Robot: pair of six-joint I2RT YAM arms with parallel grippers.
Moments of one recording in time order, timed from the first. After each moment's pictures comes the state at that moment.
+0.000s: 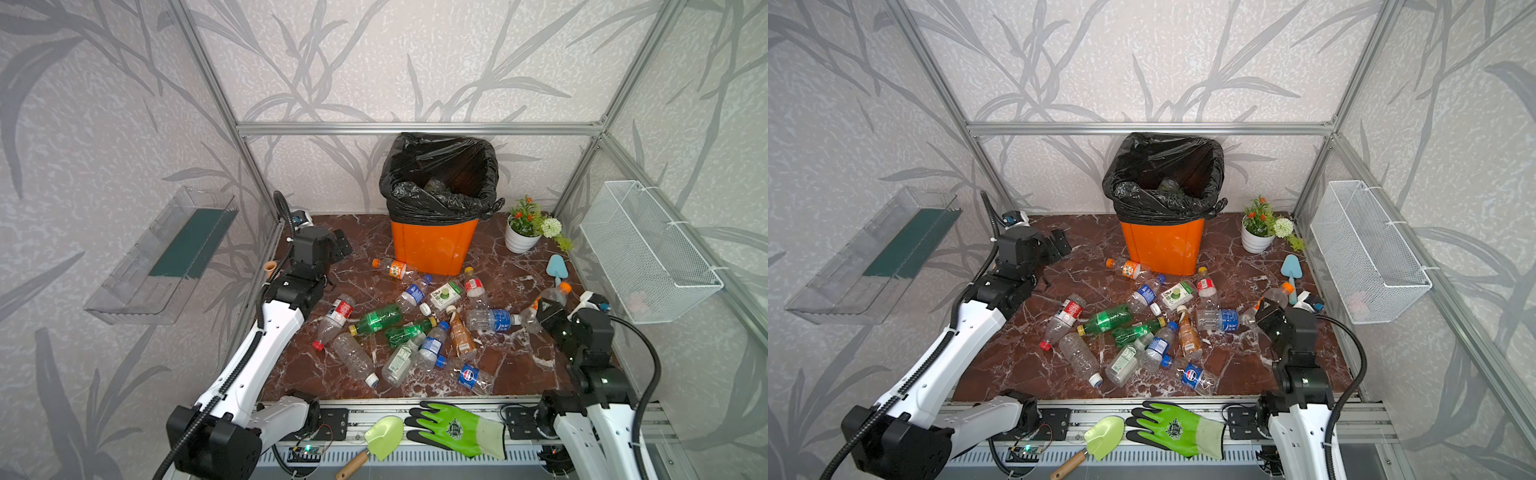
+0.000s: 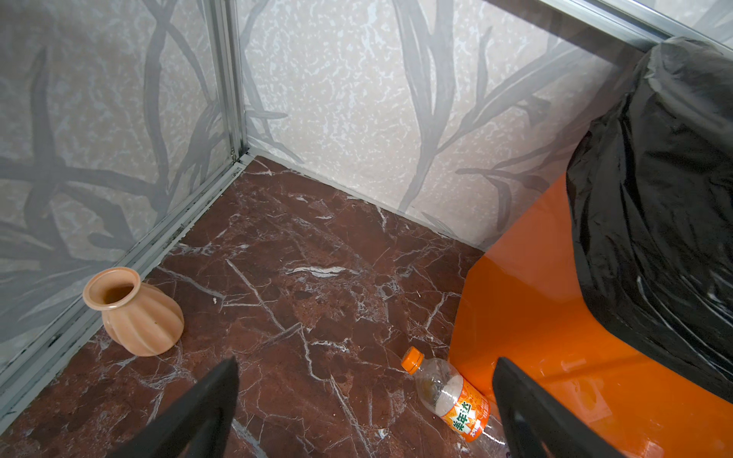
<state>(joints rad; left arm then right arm) -0.23 1.14 1.08 -0.38 -0.38 -0.50 -0.06 0.40 0.52 -0.48 0.01 0.80</state>
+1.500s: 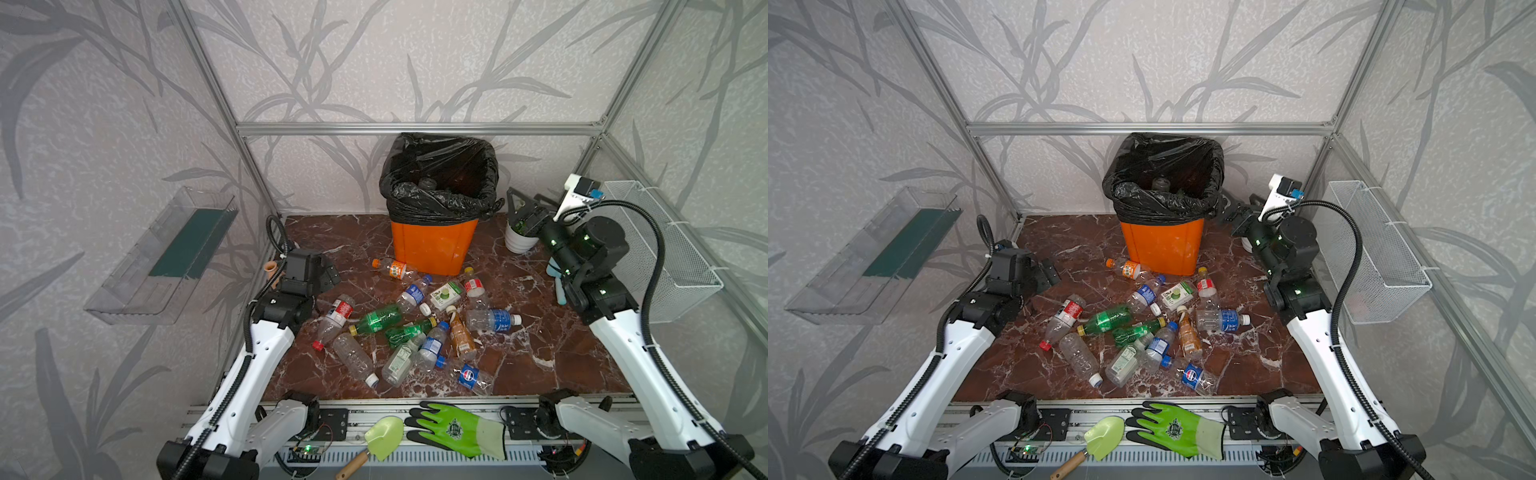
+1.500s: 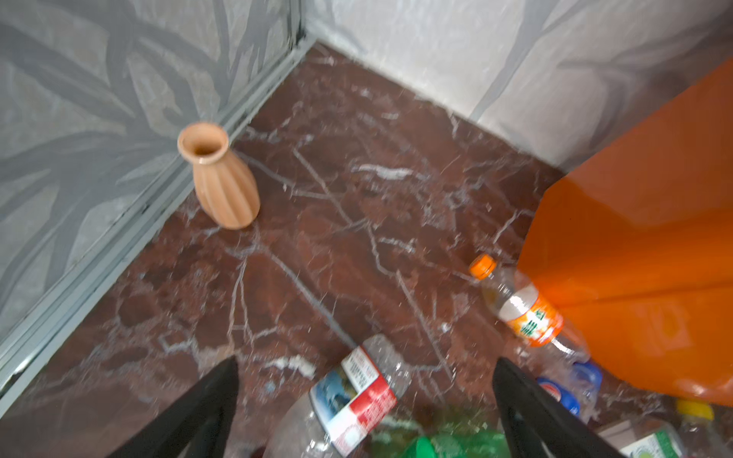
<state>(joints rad) -0.18 1.00 0.97 -0.73 -0.33 -0.60 0.22 1.05 1.09 0.01 -0.07 0.50</state>
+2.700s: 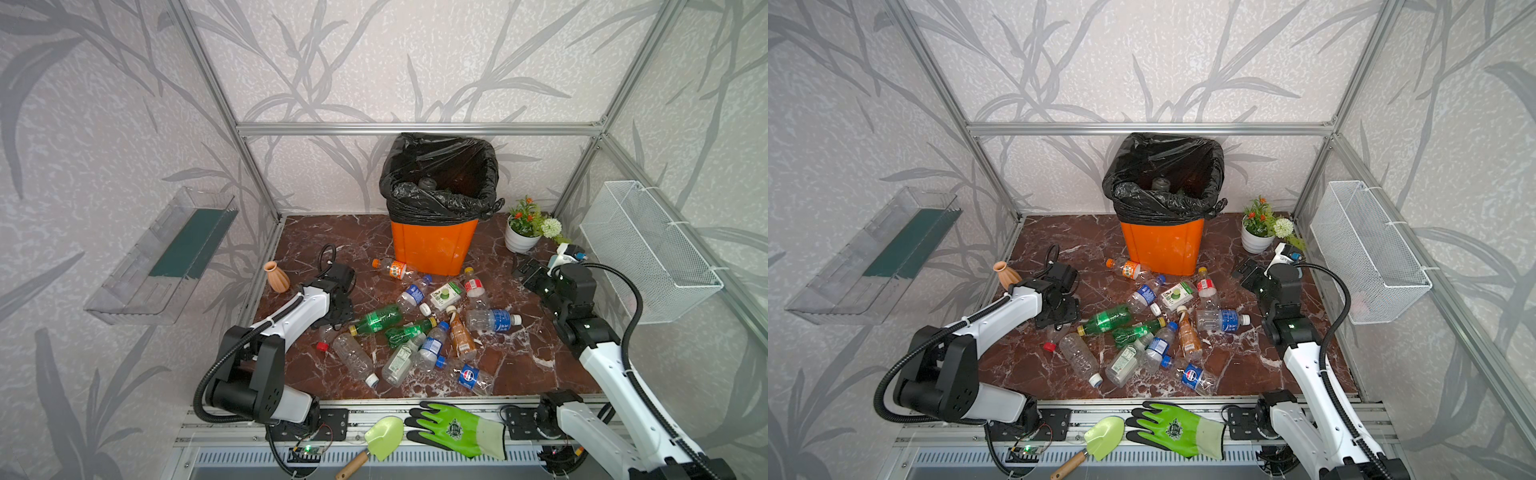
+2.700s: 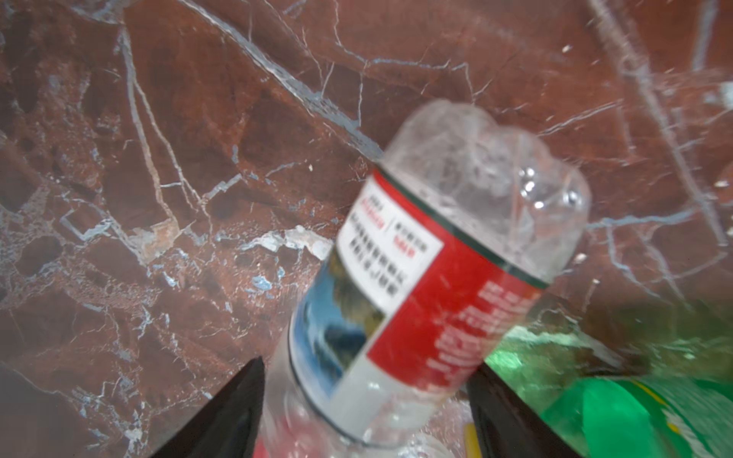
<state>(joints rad) -0.25 1.48 0.88 -0.80 -0.24 -0.52 0.10 0.88 0.69 -0.14 0.03 0.66</state>
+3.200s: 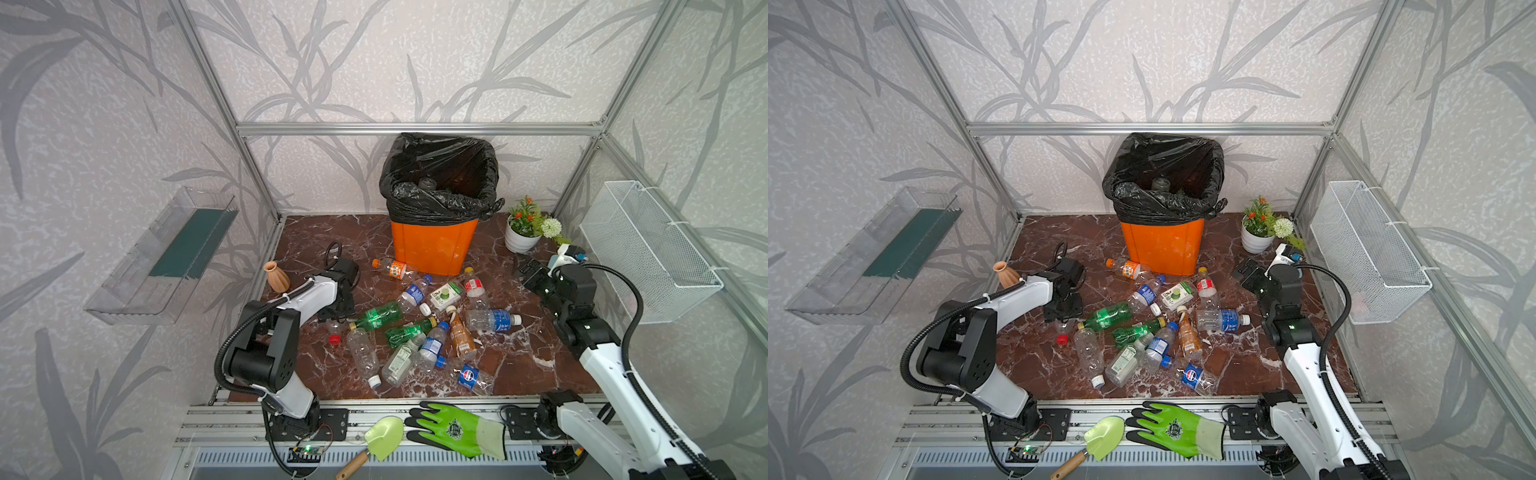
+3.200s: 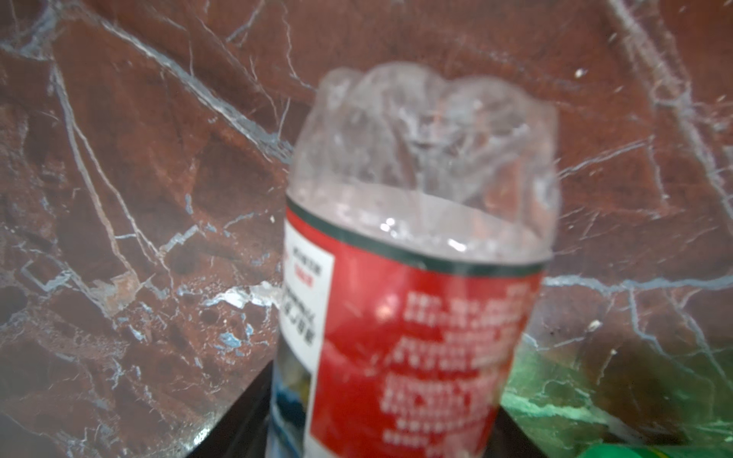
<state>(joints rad) -0.25 1.62 0.96 -0.77 -0.24 -0.49 0.09 0.87 0.68 -0.14 0.03 0.66</state>
